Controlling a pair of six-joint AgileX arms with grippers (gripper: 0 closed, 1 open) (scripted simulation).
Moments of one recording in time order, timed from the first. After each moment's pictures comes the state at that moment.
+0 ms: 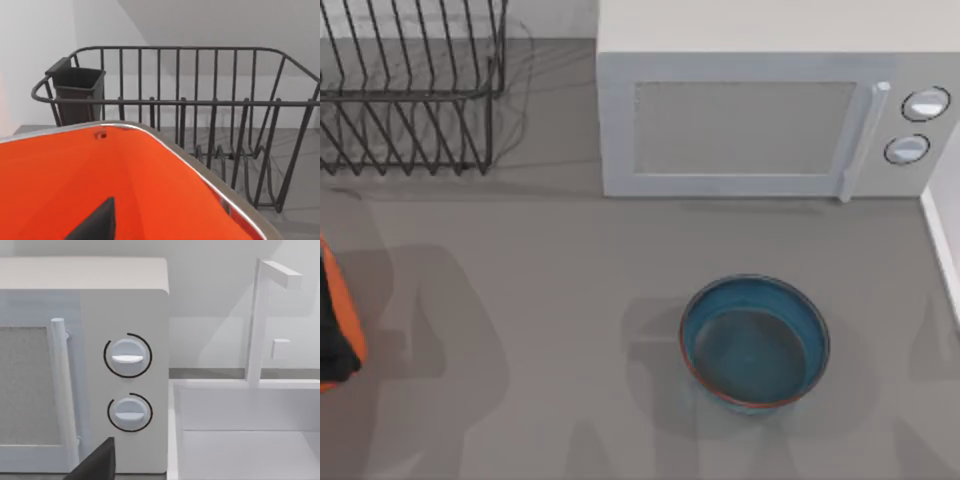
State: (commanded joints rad) left arm 0.00 0.00 0.00 0.00 0.00 0.00; right arm 0.00 0.00 0.00 0.00 0.00 0.00
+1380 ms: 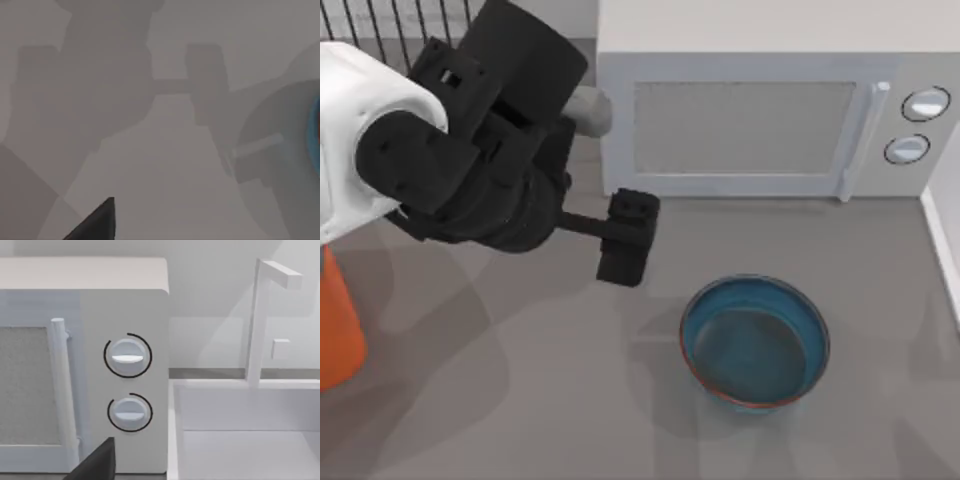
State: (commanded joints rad) left arm -0.69 1.43 1.15 -0.77 -0.10 -0.32; right arm 0.00 0.00 0.00 0.00 0.00 0.00
